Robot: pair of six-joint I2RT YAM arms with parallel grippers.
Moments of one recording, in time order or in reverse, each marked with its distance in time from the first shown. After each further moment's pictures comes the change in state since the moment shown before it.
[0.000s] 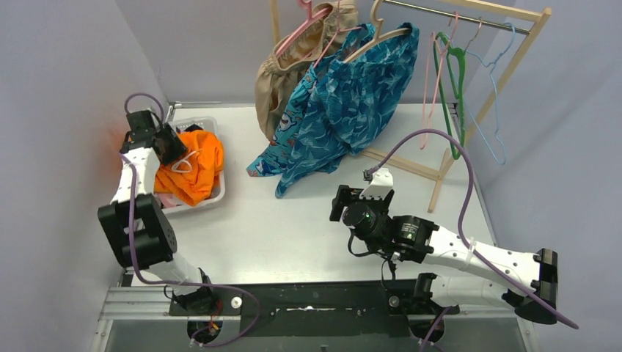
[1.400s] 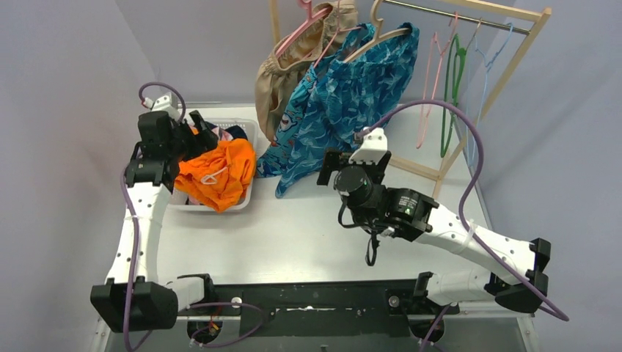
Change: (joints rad) left arm -0.260 -0.336 -0.045 -0.094 -0.032 -0.021; right arm -0.013 0.166 0.383 0.015 0.126 -0.248
